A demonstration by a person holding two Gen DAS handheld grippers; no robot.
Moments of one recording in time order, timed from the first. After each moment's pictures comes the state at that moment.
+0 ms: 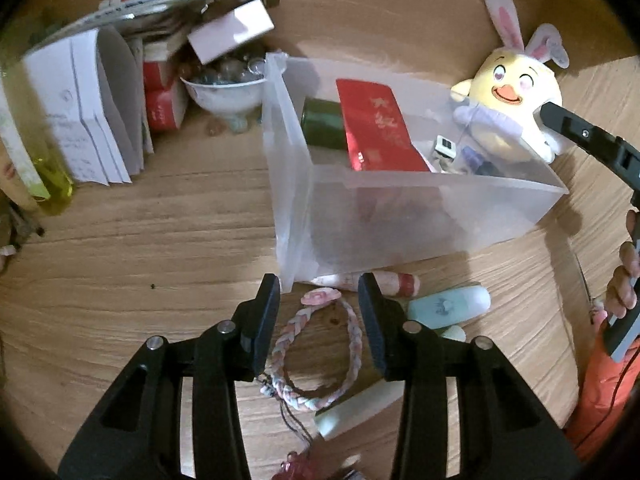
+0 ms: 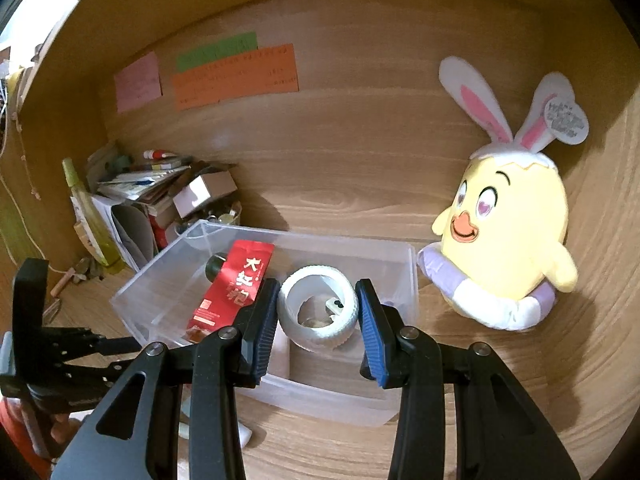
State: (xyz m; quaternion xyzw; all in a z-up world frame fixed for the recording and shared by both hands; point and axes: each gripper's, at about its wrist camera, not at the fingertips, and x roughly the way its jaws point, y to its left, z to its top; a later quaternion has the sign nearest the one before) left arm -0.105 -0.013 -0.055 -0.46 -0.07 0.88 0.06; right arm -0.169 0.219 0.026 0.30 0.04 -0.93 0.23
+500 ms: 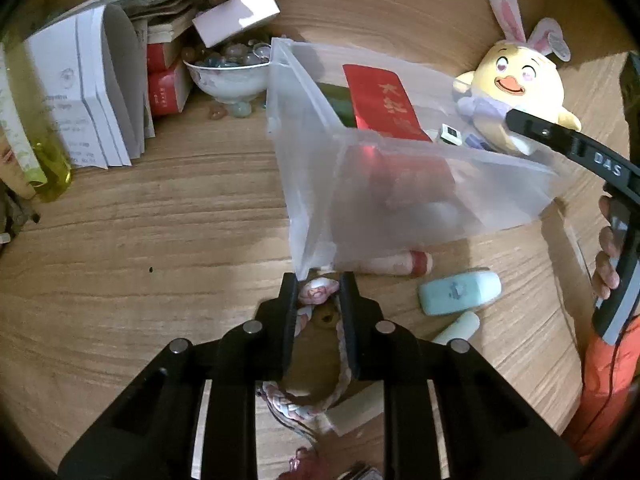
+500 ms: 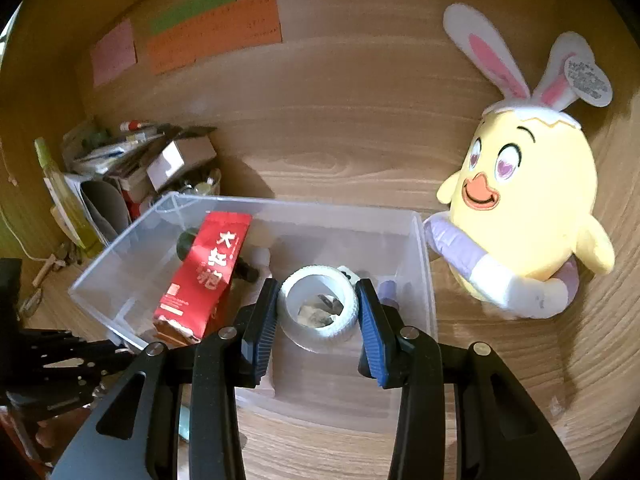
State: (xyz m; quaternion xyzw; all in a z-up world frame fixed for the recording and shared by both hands) left arm -0.095 -0.018 -0.066 -0.46 -0.07 0.89 0.06; right arm -0.198 0.209 -0.003 0.34 0.05 -0.91 0.22
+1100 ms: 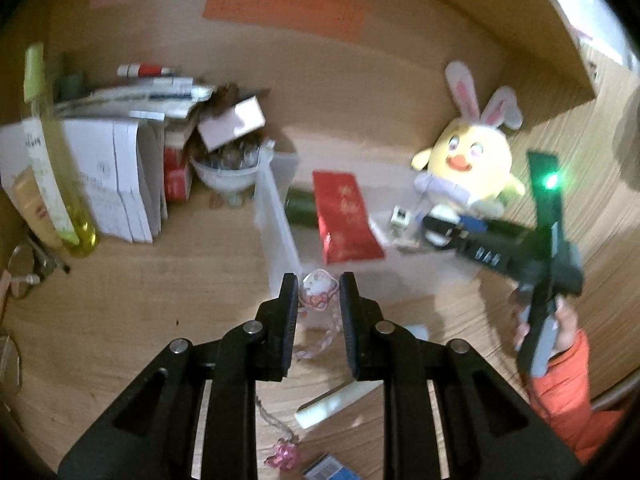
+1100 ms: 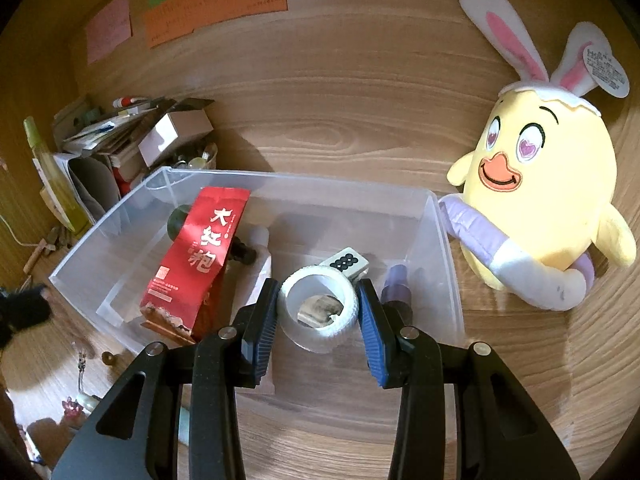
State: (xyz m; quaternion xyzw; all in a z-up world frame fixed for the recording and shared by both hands) left arm -0.072 -0.027 0.010 -0.35 -0.10 0.93 0.09; right arm -0.206 0.199 -0.018 0.37 0.07 -0.90 0.22
